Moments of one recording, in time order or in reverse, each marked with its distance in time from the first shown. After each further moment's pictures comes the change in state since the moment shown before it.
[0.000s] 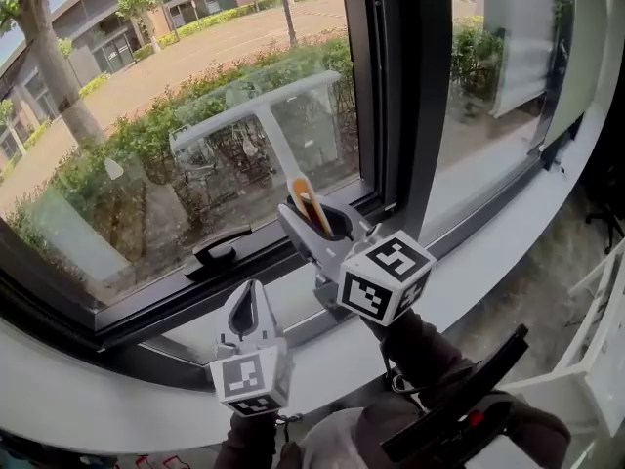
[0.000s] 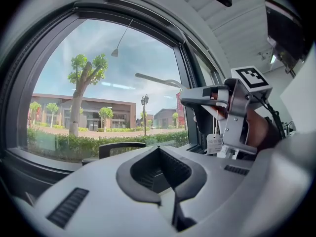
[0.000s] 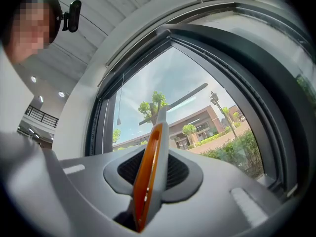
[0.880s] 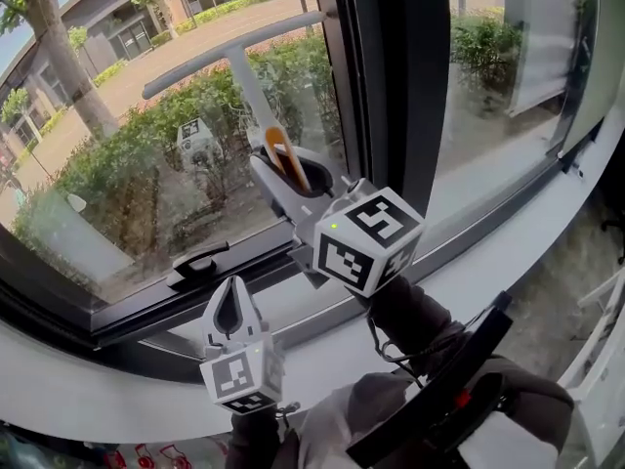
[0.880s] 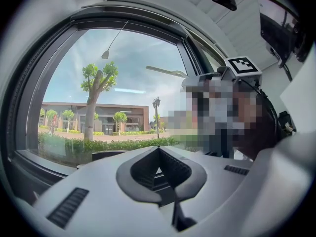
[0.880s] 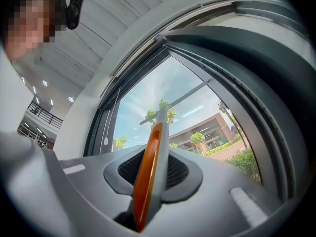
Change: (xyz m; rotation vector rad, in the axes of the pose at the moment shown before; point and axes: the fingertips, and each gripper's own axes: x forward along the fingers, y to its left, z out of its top) left arm 0.041 -0.021 0.018 0.011 -0.032 0.181; right arm 0.028 -0.060 0.073 -0.024 -0.106 0.099
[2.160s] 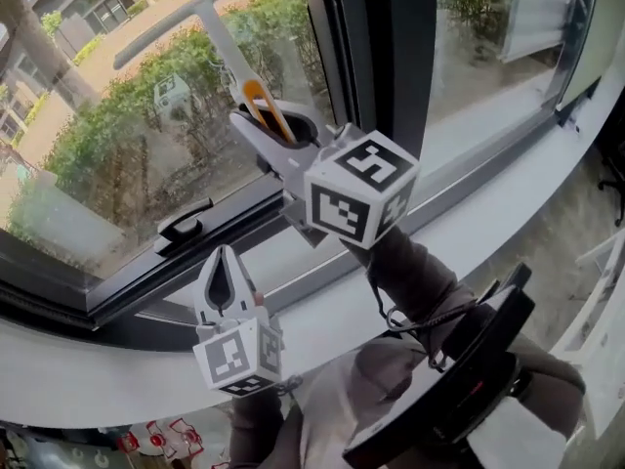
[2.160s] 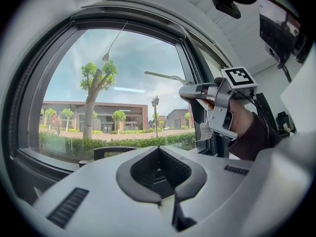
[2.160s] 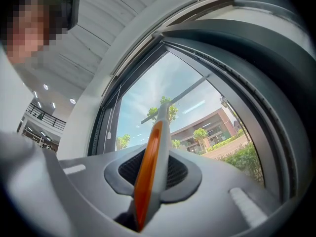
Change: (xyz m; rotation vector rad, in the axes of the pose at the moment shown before) left arm -0.017 -0.001 -0.019 -0.008 0.053 -0.014; right arm -0.006 -0.004 -0.036 0.047 0.057 0.025
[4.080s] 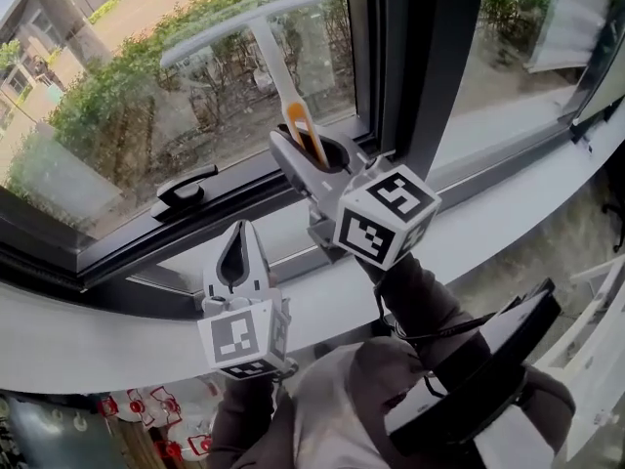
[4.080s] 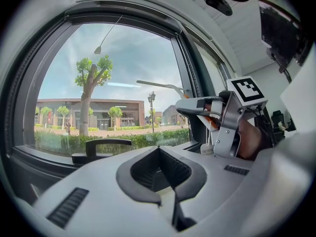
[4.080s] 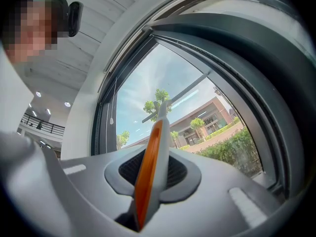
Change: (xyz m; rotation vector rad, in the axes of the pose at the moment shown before) left arm 0.006 -0.018 -0.016 0.017 0.031 -0.042; right arm -0.032 -0.003 -0.067 0.094 0.078 -0.024
